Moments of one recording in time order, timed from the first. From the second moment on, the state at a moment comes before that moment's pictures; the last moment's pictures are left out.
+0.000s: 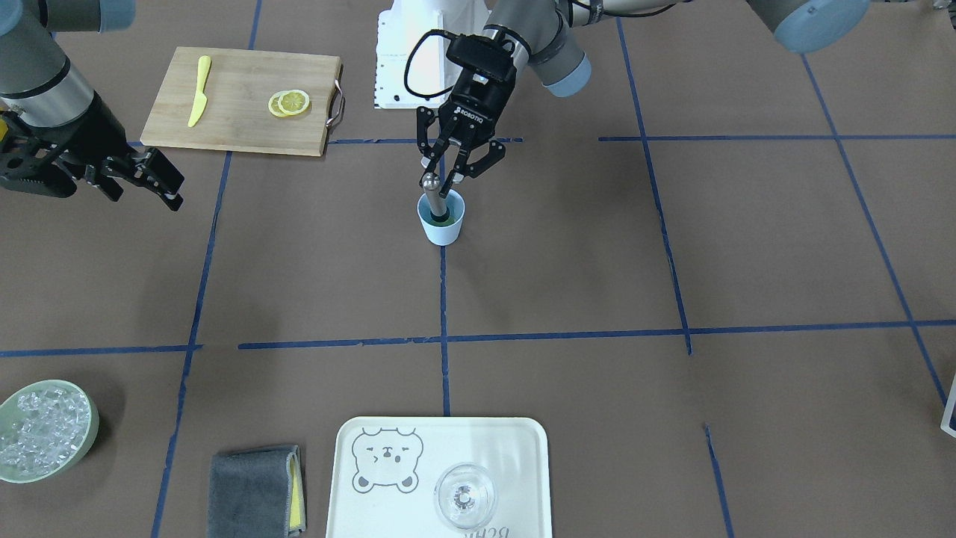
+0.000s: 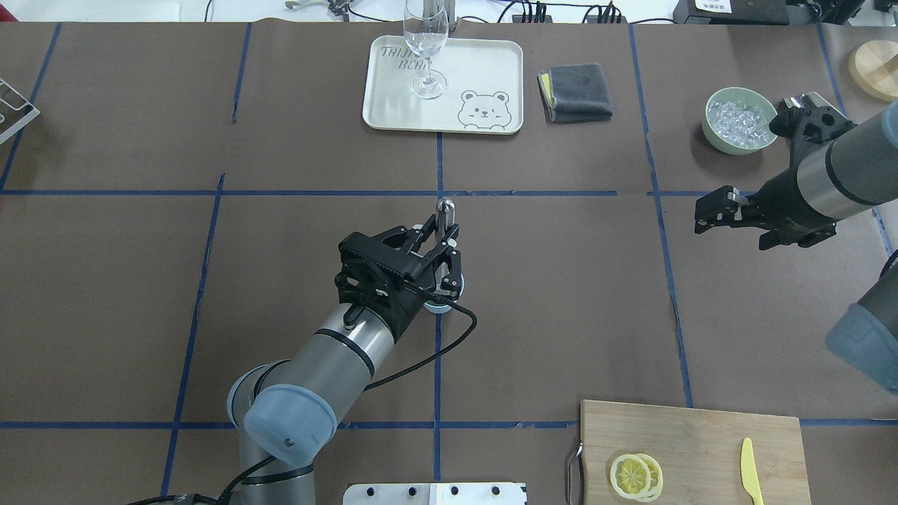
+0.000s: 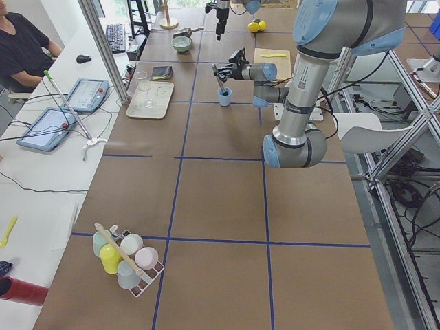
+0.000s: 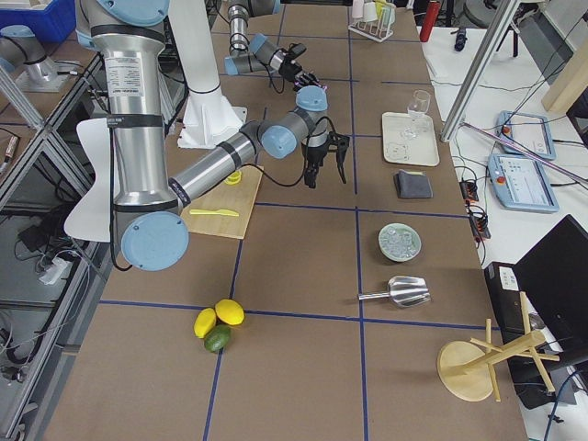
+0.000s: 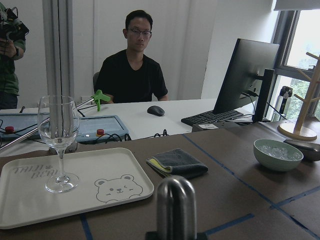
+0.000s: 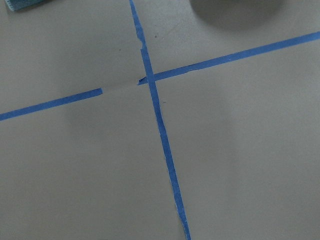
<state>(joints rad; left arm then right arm) -0.19 -2.15 -1.62 -2.64 -0.81 -0.67 0.89 -1.51 2.09 -1.48 2.10 1.16</state>
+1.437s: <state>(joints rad) -0.23 -2.19 -1.77 -2.63 -0.82 -0.46 0.89 -1.50 2.07 -1.48 2.10 1.17</state>
